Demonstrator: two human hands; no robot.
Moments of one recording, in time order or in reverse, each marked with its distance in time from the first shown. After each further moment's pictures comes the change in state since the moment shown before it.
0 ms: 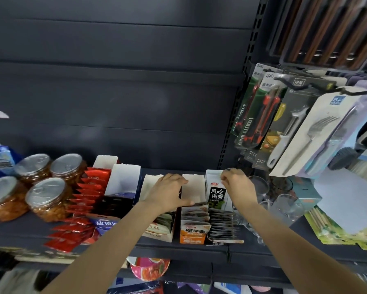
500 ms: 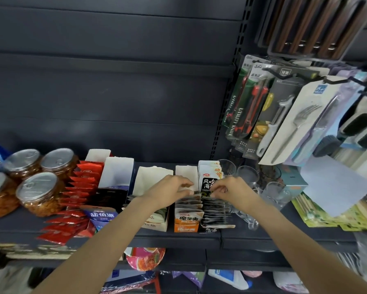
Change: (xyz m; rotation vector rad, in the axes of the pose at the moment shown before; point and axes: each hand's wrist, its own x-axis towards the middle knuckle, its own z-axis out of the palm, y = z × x) left_hand -0.009 0.014 0.008 -0.298 -0.082 0.102; right_hand -0.042 0.000 -0.032 0.236 -0.371 -0.096
